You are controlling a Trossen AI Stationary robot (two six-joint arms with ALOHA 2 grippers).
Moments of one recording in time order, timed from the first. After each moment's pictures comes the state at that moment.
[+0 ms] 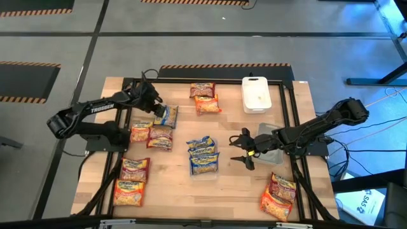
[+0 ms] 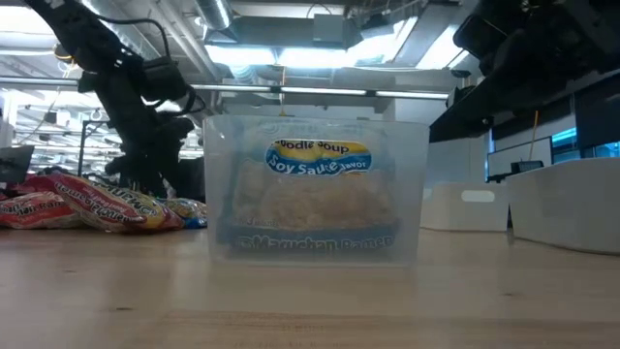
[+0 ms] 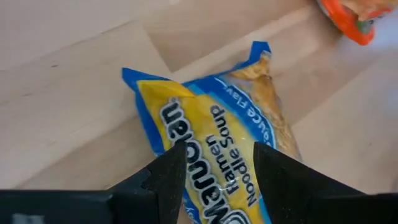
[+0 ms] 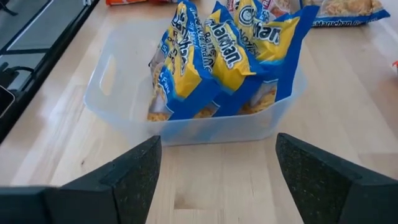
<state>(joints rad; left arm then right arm) 0.81 1.14 0.51 -0.38 0.22 -0.36 0.29 1.23 0.47 0.23 0.15 0.21</state>
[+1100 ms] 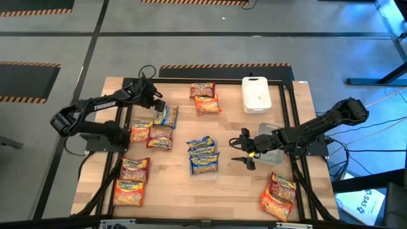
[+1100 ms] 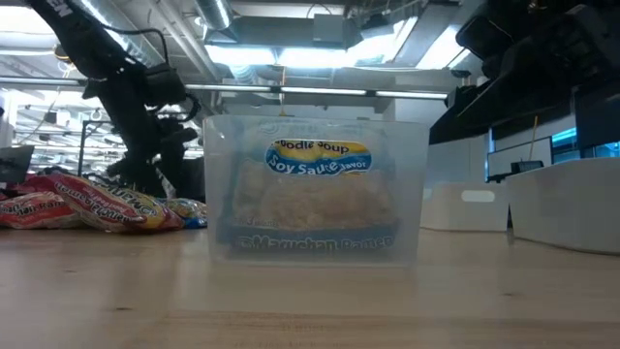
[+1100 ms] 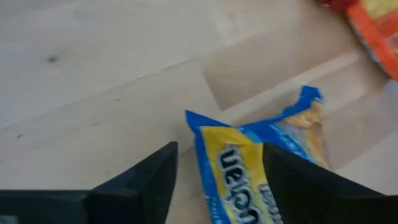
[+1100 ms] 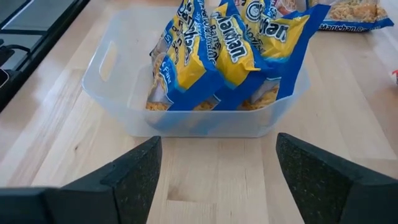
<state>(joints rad) 0.89 1.20 0.51 -0.29 0.13 -0.36 0.29 1.23 0.47 0.21 0.14 0.13</state>
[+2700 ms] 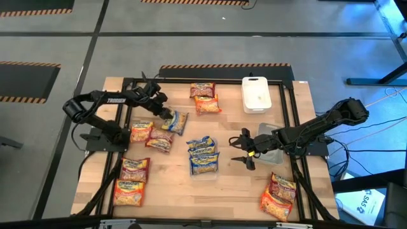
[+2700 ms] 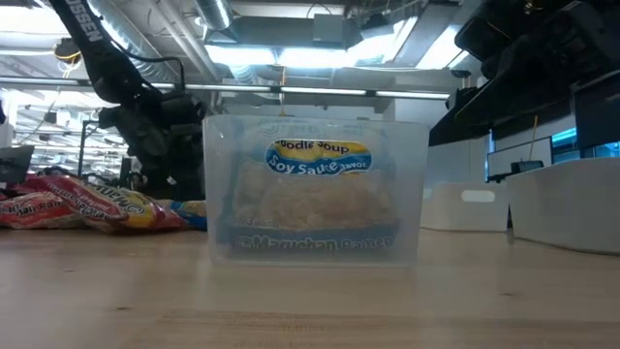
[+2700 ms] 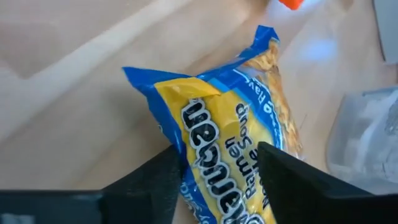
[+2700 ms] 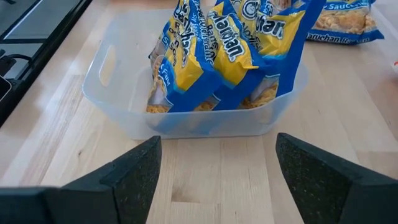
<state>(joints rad) 0.82 1.42 0.51 -0.13 0.59 -0.28 0.29 1.23 0.47 0.21 0.14 0.18</state>
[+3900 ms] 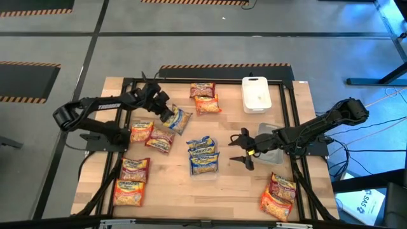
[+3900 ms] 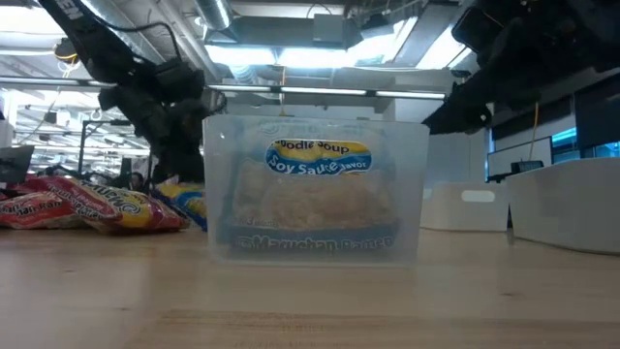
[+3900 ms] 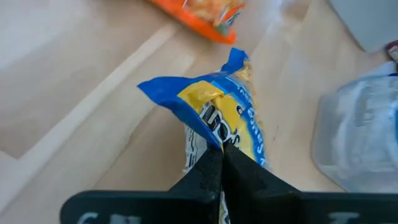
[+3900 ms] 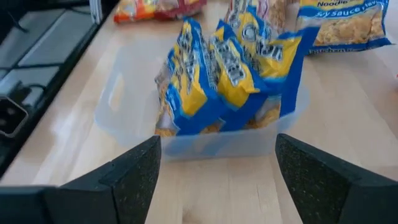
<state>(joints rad) 0.72 1.24 0.51 -0.11 0.48 -0.20 0.29 1.23 0.47 0.28 0.14 0.23</state>
